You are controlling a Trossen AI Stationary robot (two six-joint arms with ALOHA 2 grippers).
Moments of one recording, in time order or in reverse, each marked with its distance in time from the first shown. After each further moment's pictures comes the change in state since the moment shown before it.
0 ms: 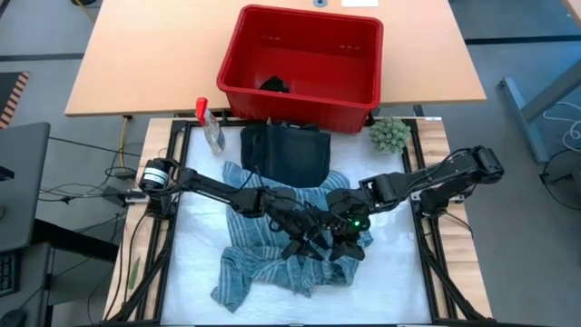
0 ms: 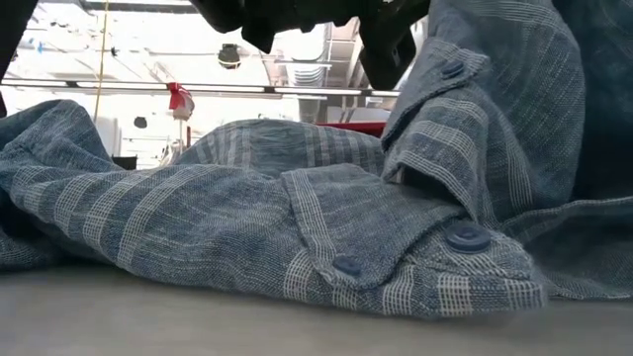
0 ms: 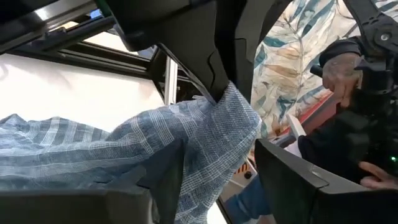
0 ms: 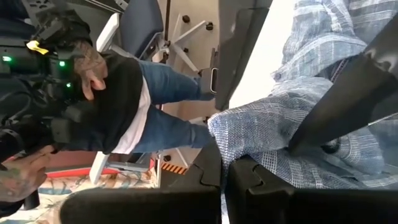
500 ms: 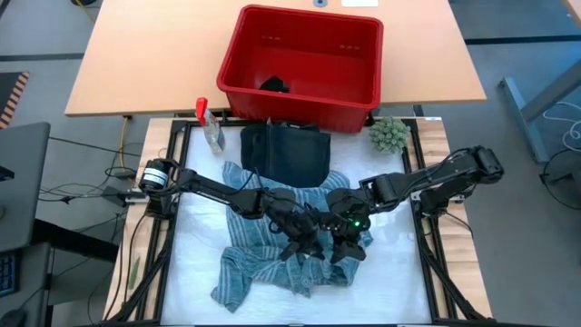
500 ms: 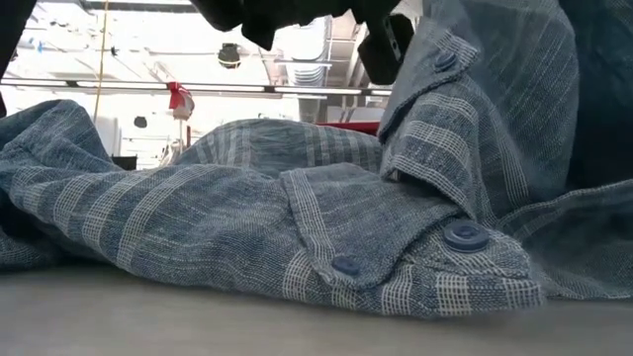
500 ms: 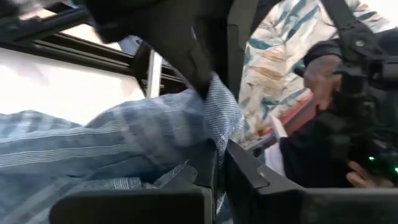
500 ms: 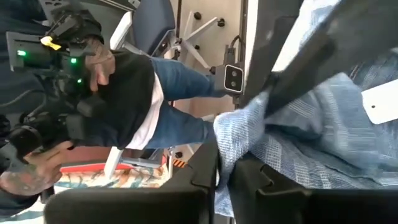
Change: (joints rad) left arm -0.010 -0.002 0.000 0.029 0.042 -0.068; right arm -0.002 -0.003 0.000 0.021 -0.053 0.031
